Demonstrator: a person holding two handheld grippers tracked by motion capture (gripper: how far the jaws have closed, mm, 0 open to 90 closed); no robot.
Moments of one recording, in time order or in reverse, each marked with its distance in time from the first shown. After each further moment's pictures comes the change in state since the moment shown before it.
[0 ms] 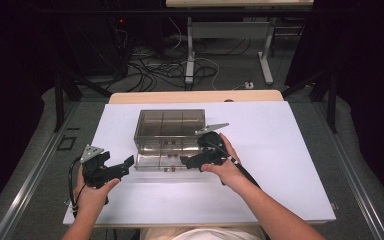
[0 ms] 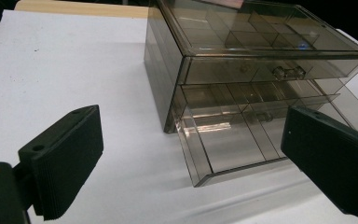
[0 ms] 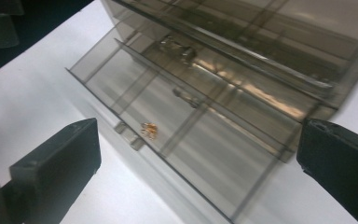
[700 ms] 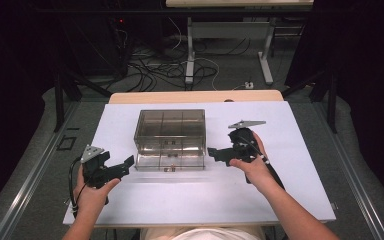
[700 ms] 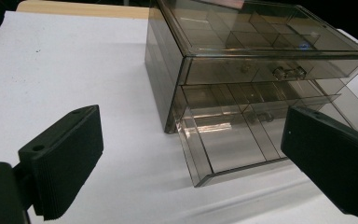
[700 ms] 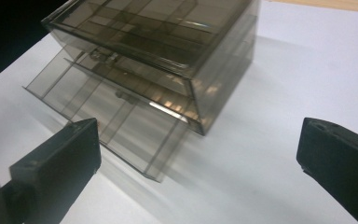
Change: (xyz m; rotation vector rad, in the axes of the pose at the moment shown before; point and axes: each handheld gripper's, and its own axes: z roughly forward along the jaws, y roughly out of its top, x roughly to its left) left arm -0.001 0.000 0.000 -0.003 0.002 -0.001; right arm -0.051 -0.018 -0.054 -0.091 -0.095 0.108
